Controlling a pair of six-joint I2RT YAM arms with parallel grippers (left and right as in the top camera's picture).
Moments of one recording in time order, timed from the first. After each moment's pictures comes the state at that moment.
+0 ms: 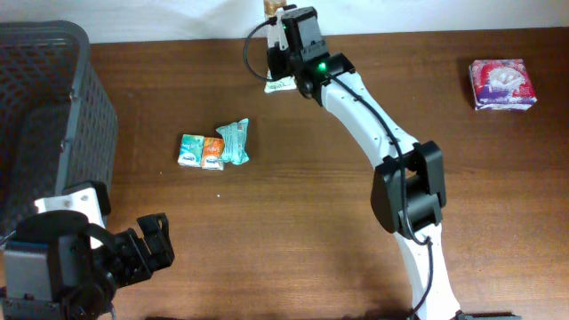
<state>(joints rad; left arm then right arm) -0.13 0.89 1.60 -1.57 -0.06 -0.41 0.43 2.38 2.17 -0.44 -0.02 0.14</state>
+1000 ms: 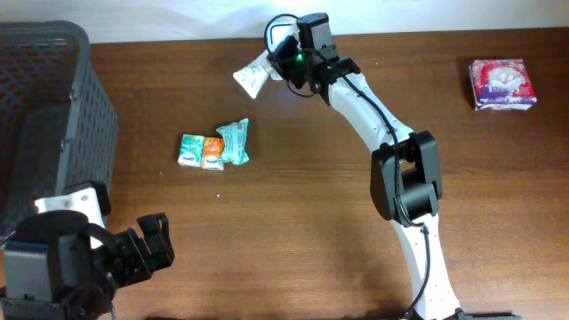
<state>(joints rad) -0.13 0.89 1.60 -1.57 -0.06 -0.41 0.36 2.49 2.18 -0.33 -0.34 1.11</state>
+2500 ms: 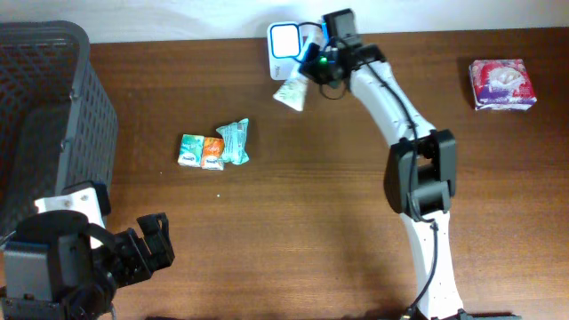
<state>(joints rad) -0.13 0.89 1.60 -1.57 -0.06 -0.41 0.24 2.48 2.26 -0.68 -0.28 0.68</state>
